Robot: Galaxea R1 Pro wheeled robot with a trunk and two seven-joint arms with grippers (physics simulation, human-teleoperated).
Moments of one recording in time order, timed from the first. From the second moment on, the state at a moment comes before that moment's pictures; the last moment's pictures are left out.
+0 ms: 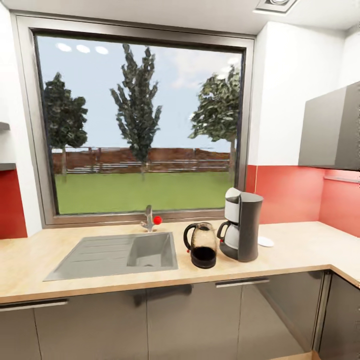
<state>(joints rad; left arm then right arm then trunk) 0.02 0.03 0.12 -0.05 0.31 -0.41 -0.04 -0.15 -0.17 0.15 0.03 -0.06 -0.16 0.05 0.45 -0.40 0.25</state>
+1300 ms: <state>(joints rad) 0.02 0.03 0.12 -0.05 0.31 -0.41 -0.04 -0.14 -0.18 0.15 0.03 -0.06 -0.16 0.08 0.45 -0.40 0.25</state>
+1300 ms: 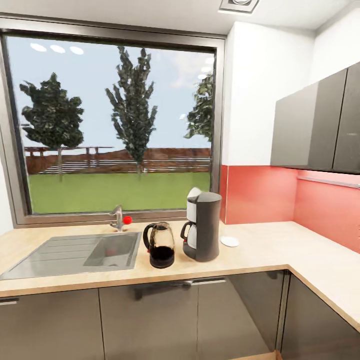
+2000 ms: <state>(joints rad) 0.02 0.05 0.13 -0.05 0.36 -0.41 -0.04 -0.14 -0.15 0.15 0.02 -0.06 -0.16 0.03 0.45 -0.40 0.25</state>
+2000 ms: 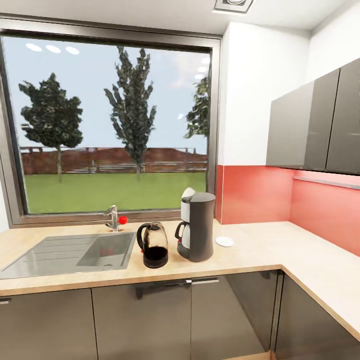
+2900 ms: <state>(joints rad) 0.02 0.07 0.12 -0.05 0.35 -0.40 -0.04 -0.14 -0.10 0.06 -0.96 -0.05 0.43 -0.07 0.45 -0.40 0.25</state>
